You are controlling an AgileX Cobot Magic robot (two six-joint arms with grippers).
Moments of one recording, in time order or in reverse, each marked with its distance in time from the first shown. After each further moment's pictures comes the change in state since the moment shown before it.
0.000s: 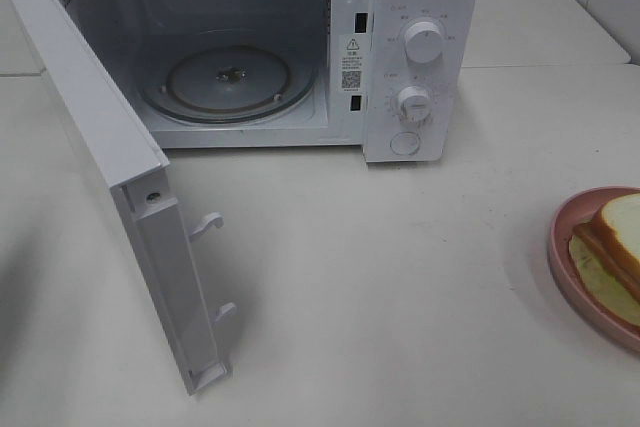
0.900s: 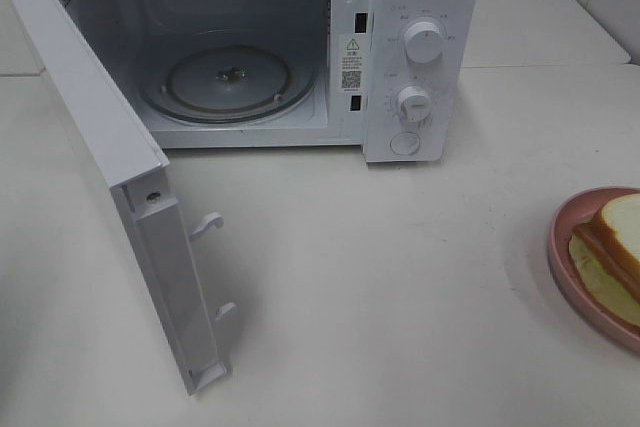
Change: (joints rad) left arm 0.000 -0.548 -0.188 -0.236 0.991 0.118; right arm 0.000 0.000 0.000 0.000 0.000 0.000
